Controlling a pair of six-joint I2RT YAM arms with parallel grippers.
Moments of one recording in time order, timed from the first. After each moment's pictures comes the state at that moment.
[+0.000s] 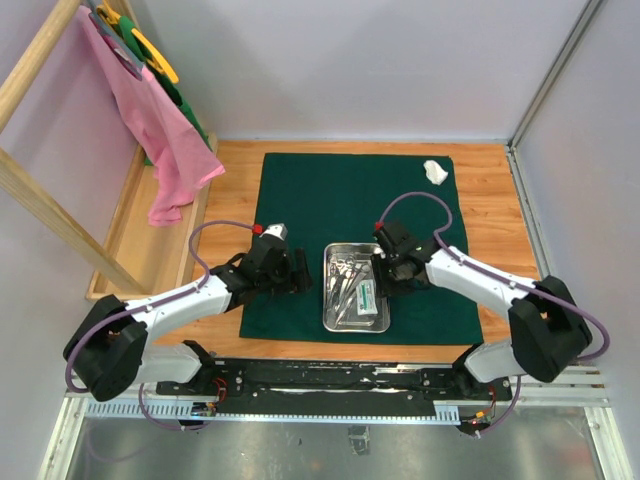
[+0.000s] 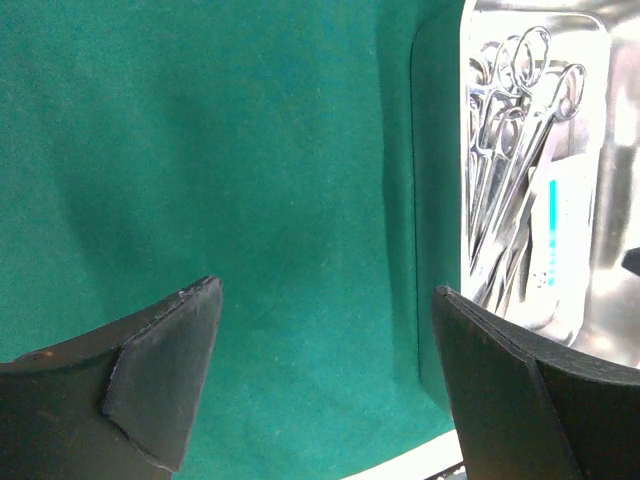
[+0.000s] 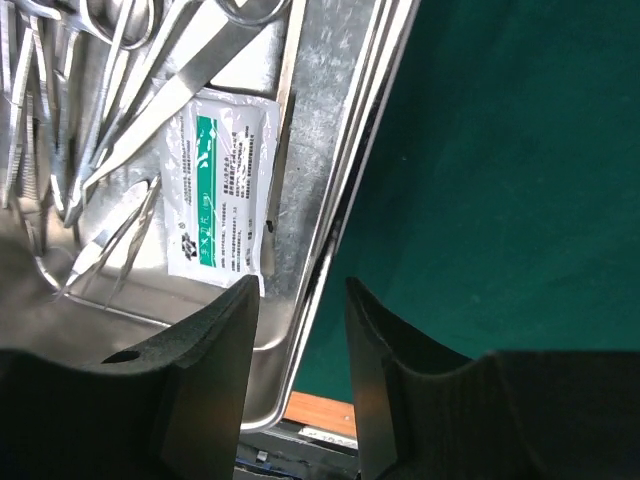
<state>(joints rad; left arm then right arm) -0.71 1.24 0.59 -0.15 -0.10 -0.70 0.65 1.37 0.85 -0.66 0.00 0.44</state>
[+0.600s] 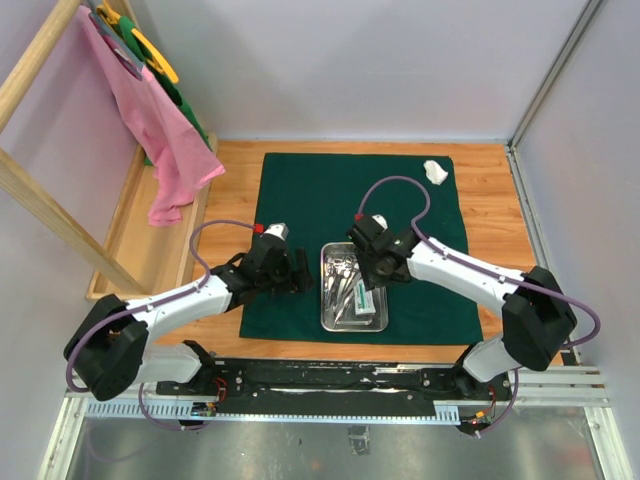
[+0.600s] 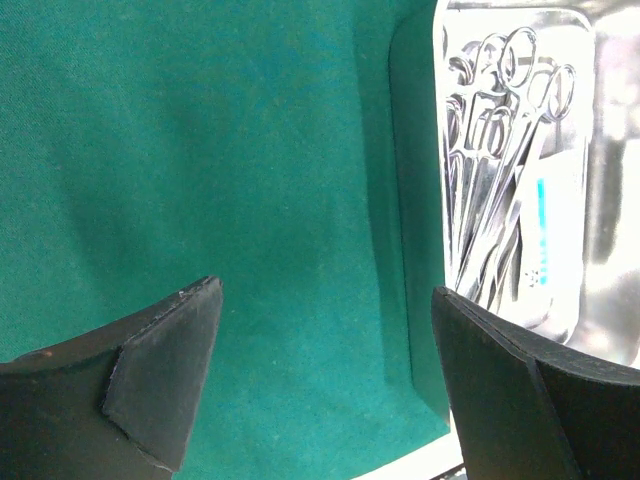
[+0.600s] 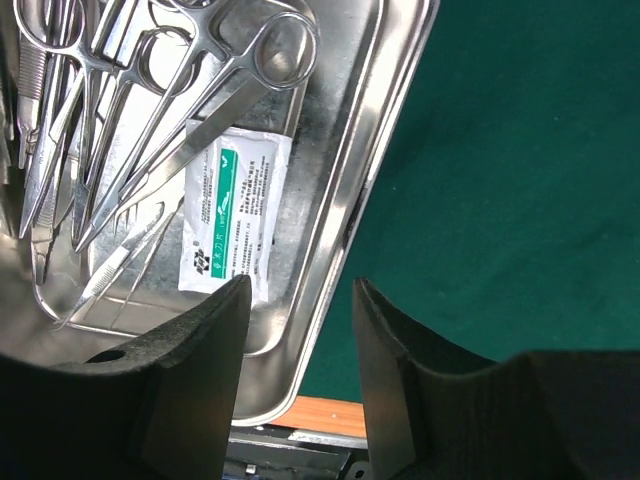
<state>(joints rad) -0.71 1.24 0.59 -0.13 -0.09 -0.69 0.81 1.50 1.05 -0.79 0.25 0.47</state>
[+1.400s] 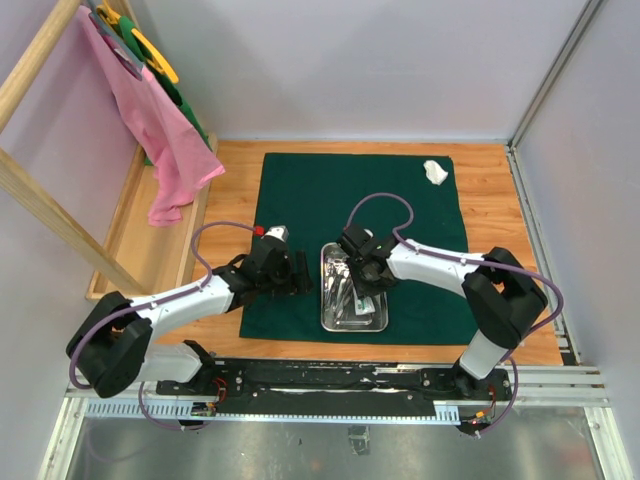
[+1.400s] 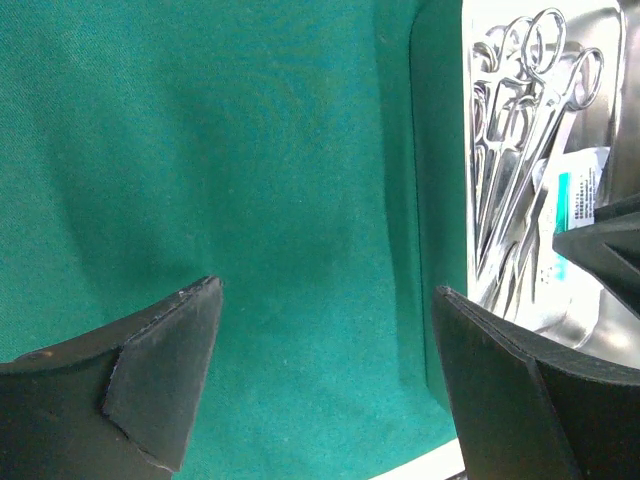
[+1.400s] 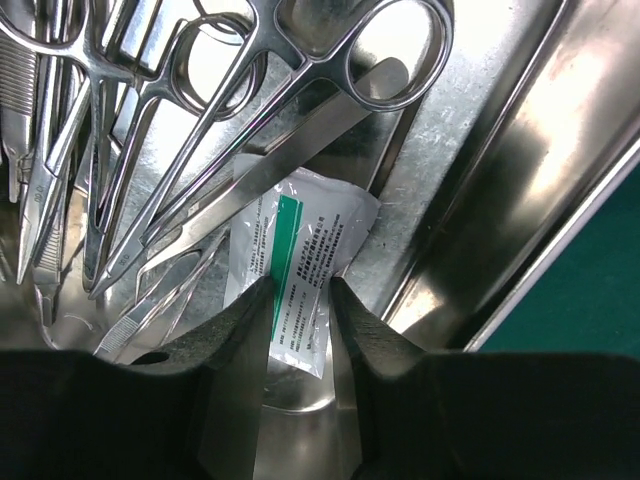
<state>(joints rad) -0.71 1.26 0.58 -0.13 -0.09 -0.69 0.81 1.66 1.00 -0.63 0.12 0.48</state>
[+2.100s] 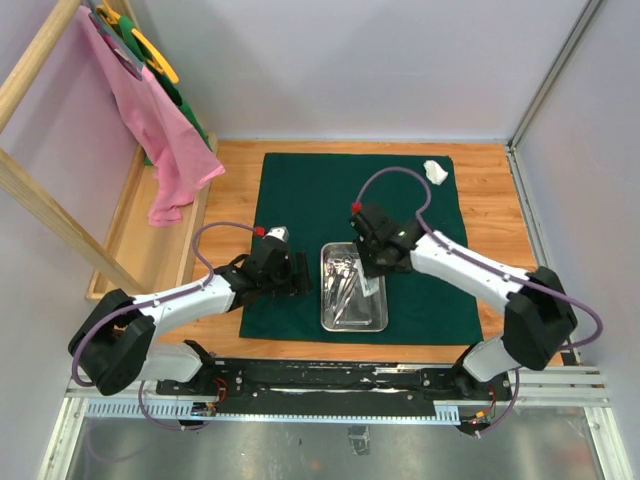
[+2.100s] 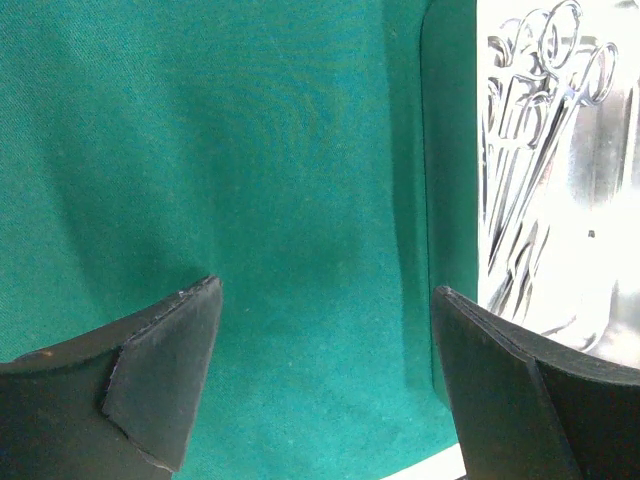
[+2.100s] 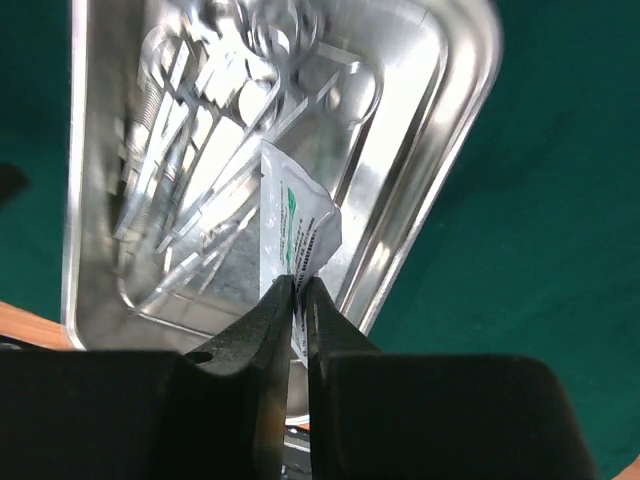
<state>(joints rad) -0.71 1.28 0.58 -0.13 -0.09 -0.69 0.78 1.52 1.08 -0.74 0.14 0.44</state>
